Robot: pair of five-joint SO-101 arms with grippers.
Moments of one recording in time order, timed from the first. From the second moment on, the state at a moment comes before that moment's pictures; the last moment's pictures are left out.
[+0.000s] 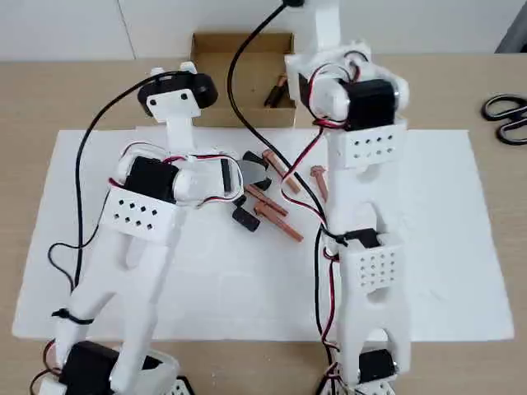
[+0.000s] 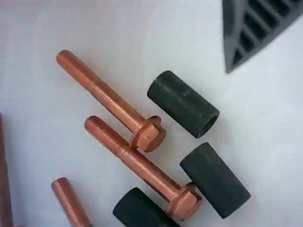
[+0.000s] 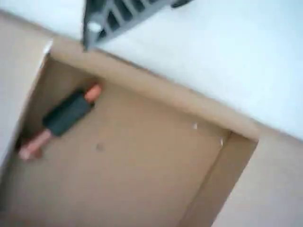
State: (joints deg) left arm 14.2 -15.3 9.3 80.7 29.2; right arm -14.8 42.8 -94.3 96.1 2.4
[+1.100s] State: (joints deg) left arm 6.1 -15.3 5.5 88.5 11.3; right arm -14.8 -5.4 -5.3 92.7 9.3
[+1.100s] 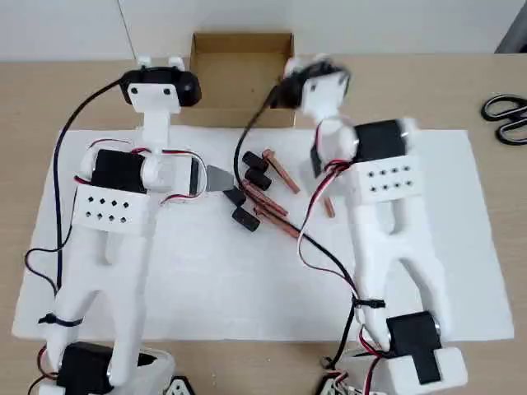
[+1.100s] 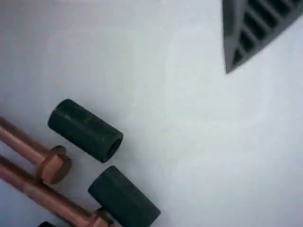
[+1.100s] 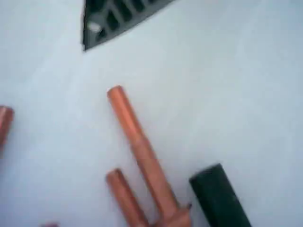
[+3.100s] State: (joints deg) left arm -20.8 -15.3 25.1 81.1 16.8; right arm -39.0 21.9 -0.4 66.3 9.2
